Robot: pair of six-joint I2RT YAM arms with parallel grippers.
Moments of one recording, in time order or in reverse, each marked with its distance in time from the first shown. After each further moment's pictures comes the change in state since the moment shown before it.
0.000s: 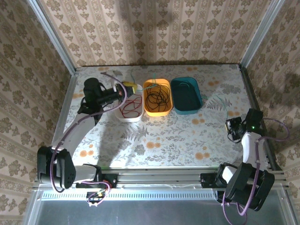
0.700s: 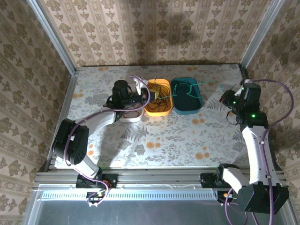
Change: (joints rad) left arm -0.225 0.308 0.060 0.161 -0.136 -0.061; right arm 0.352 -0.027 0.389 -0.018 0.190 -0.380
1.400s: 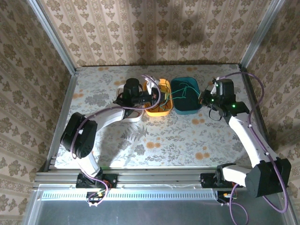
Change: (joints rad) left arm -0.109 0.134 0.115 -0.017 -0.036 0.016; right arm 0.274 0.226 0.018 0.117 0.042 0.073
